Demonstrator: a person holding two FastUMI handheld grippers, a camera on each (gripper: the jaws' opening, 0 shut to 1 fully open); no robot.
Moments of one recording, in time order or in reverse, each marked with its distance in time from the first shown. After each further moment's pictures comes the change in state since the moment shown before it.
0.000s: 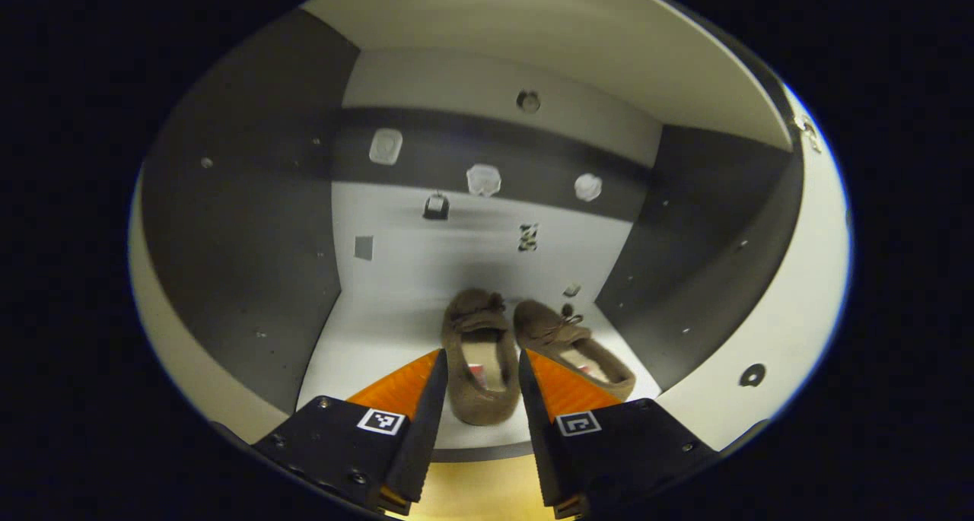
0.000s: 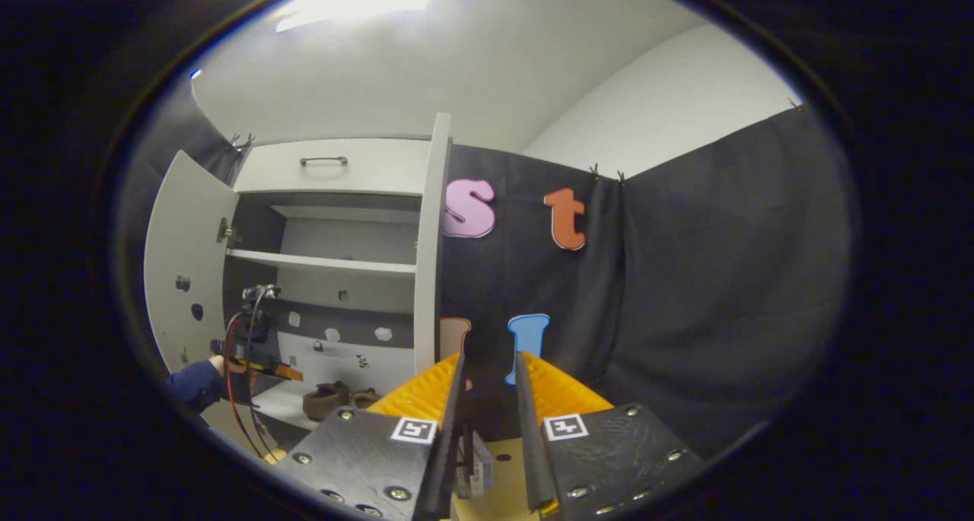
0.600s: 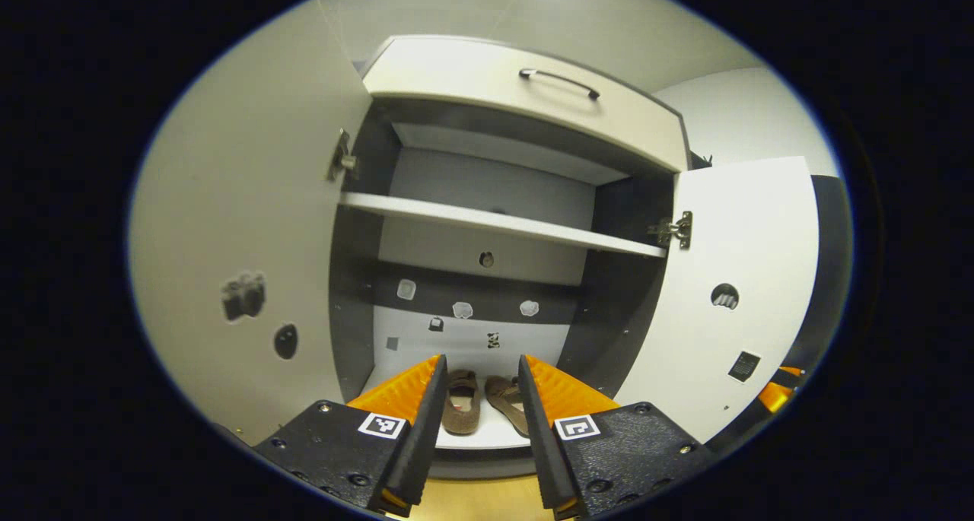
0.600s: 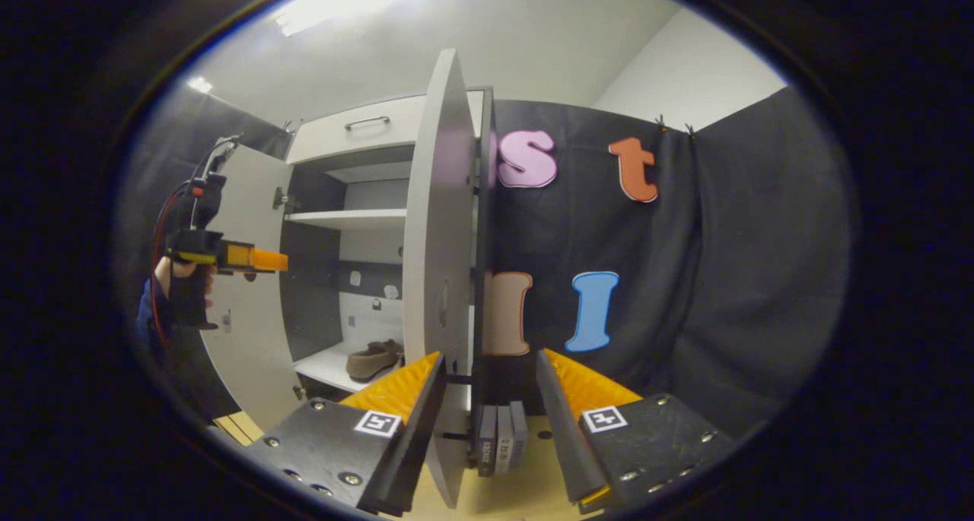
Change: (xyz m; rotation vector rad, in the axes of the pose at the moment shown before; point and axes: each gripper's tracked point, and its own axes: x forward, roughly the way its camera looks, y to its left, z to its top) left arm -0.213 -0.059 0.082 0.068 -0.384 0.032; right arm 0.018 0.012 -0.067 0.011 0.155 0.333
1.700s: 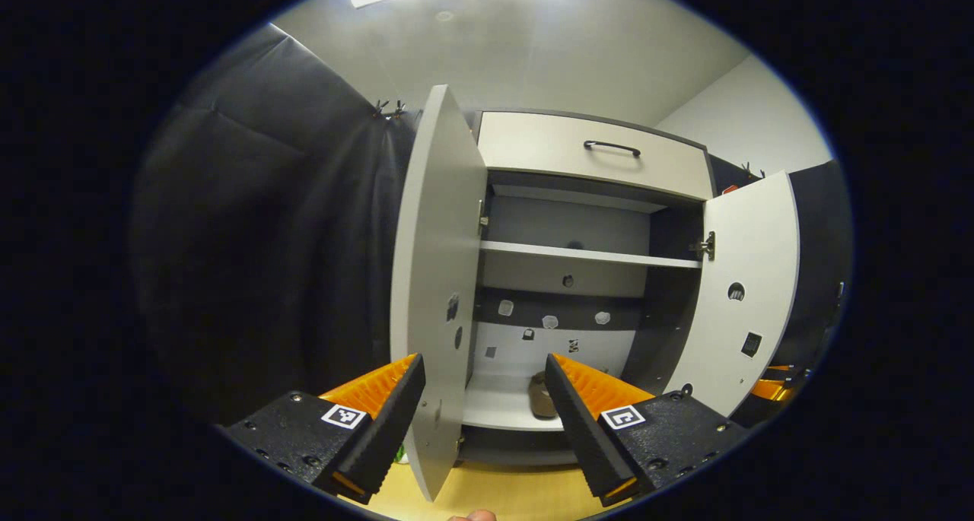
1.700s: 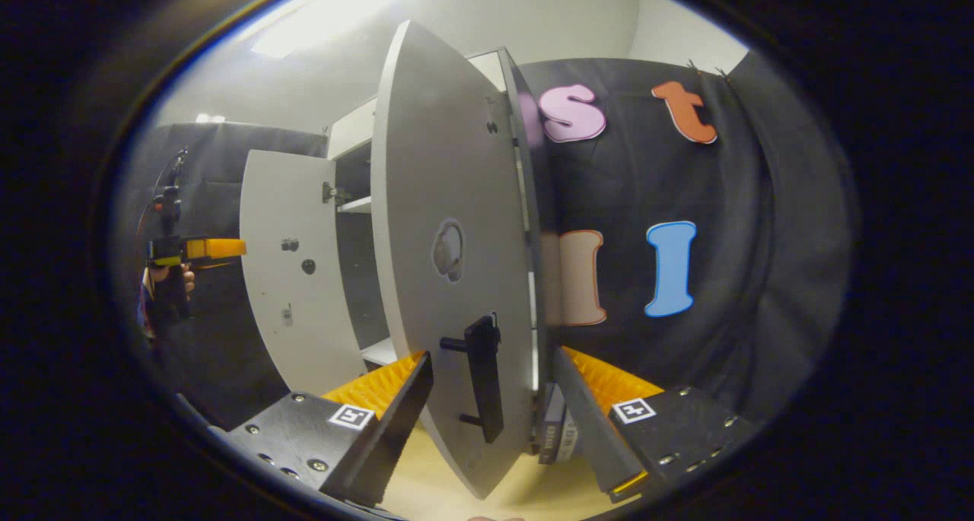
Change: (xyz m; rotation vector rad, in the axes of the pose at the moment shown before) left arm -0.151 0.089 0.023 0.051 -0.090 0.282; right arm 0.031 0.041 -0.043 0.141 0.108 0.300
